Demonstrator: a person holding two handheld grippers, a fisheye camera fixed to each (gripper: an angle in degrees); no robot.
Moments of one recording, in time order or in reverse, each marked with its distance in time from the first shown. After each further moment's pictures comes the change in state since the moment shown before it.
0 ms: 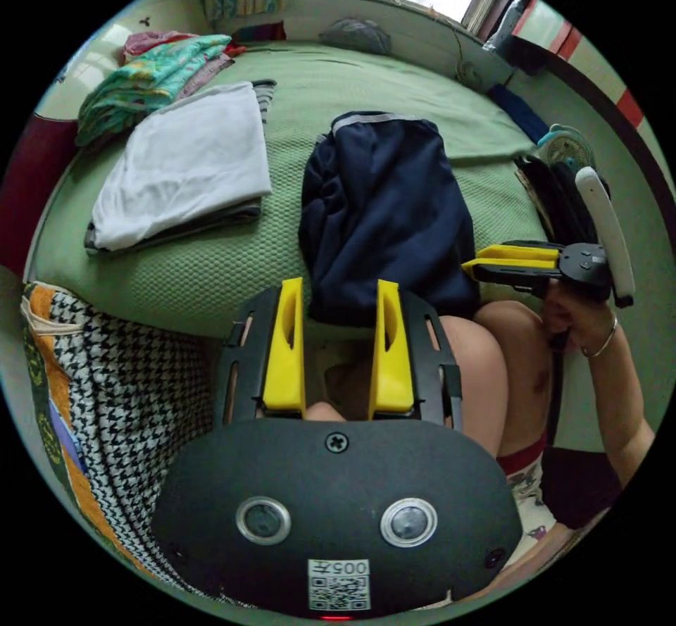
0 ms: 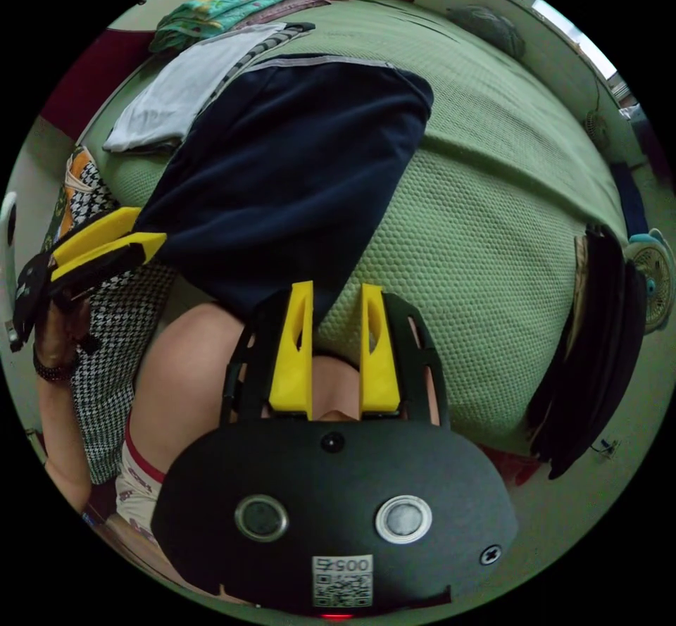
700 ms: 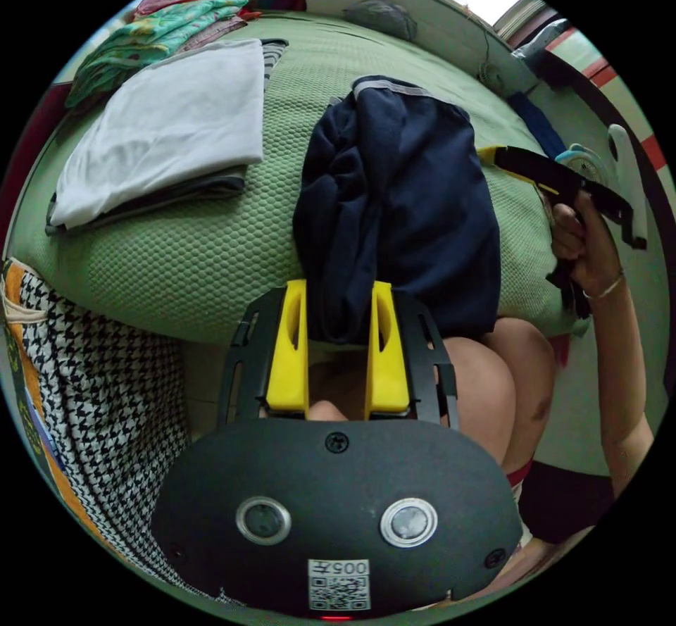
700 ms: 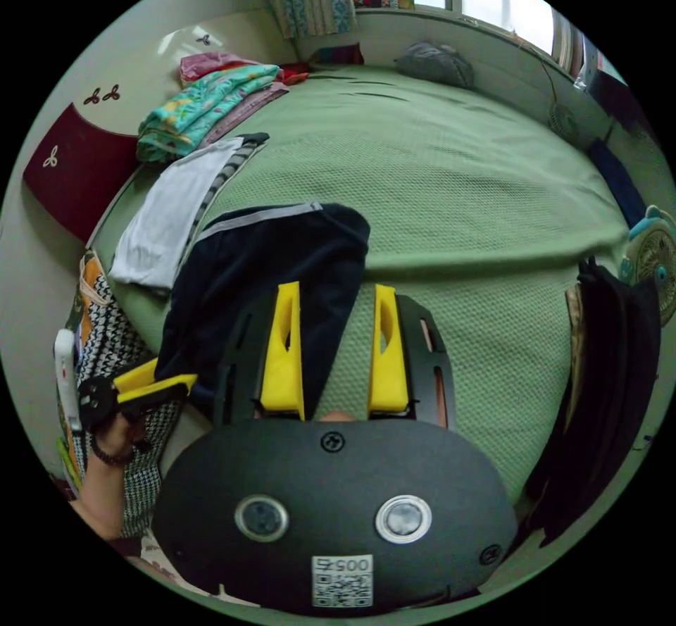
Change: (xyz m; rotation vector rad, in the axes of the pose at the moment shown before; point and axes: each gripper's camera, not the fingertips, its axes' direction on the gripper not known) left arm 0.035 -0.035 0.065 -0.076 0.042 -0.076; right arm 0.112 -0.007 -0.048 0.309 -0.087 0.155
